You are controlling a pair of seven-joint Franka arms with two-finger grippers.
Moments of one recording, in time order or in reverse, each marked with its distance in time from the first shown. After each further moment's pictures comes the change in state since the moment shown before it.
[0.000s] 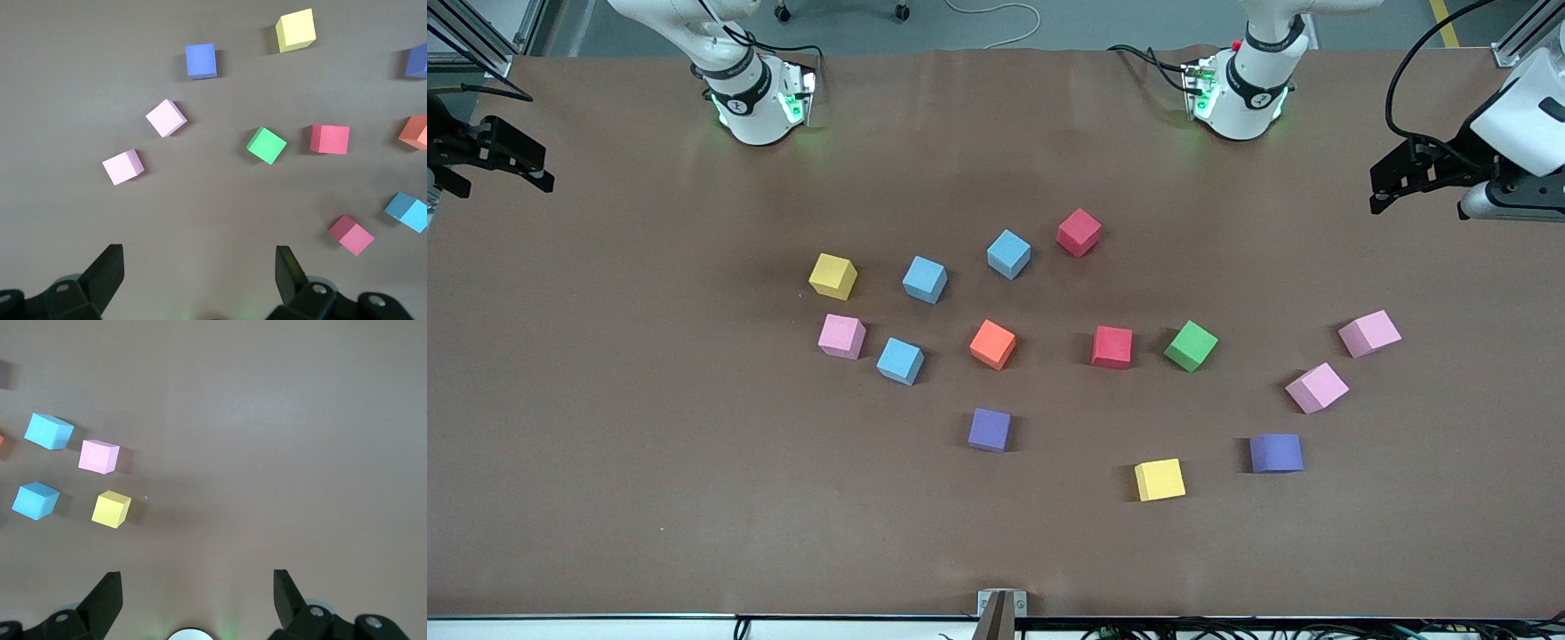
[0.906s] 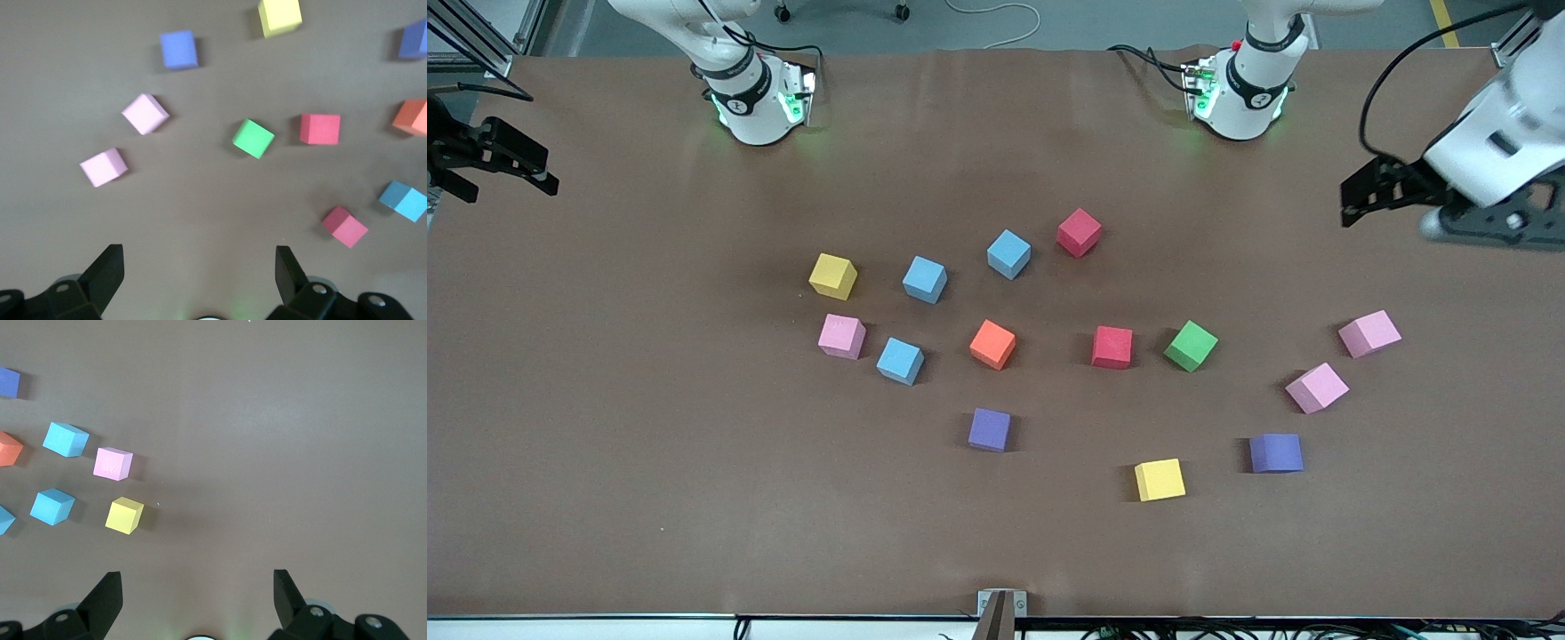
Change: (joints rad) left arm -0.019 0.083 -0.032 0.004 -0.021 0.002 0.000; right arm 0.000 -0.002 -0.006 -0.006 0.042 0.020 0.001
